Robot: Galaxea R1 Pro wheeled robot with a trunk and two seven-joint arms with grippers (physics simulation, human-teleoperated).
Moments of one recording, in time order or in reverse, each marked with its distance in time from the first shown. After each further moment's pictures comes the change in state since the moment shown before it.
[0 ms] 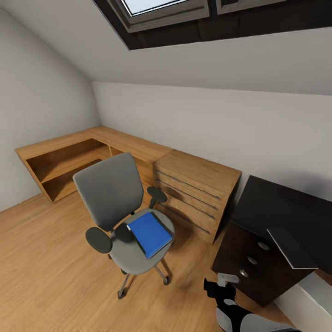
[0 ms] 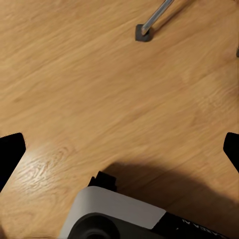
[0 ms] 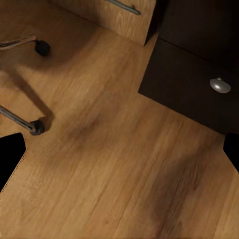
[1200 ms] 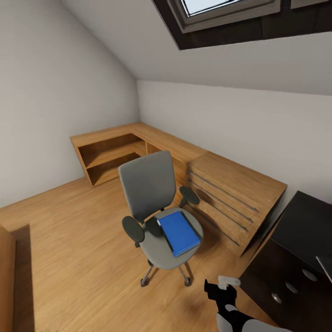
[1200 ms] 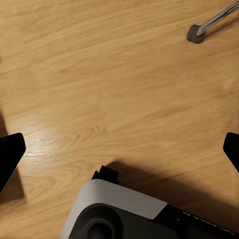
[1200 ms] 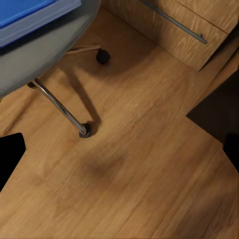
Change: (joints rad) left arm 0.000 0.002 0.003 0.001 -0.001 0.000 0.000; right arm 0.024 0.000 0.000 0.000 0.001 -0.076 0.000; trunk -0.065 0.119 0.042
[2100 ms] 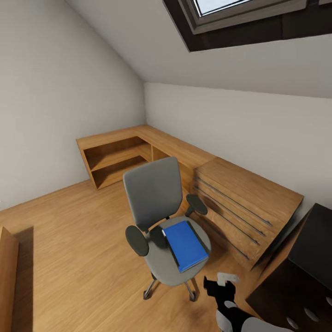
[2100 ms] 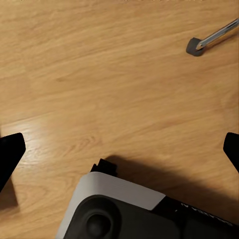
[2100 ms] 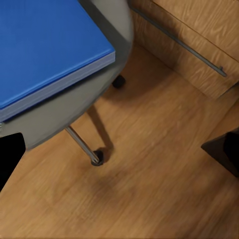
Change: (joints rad) left arm 0.000 0.000 -0.002 0.031 -0.001 0.001 -0.005; right arm 0.001 -0.001 0.012 -0.037 0.010 0.026 -0.005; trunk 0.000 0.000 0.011
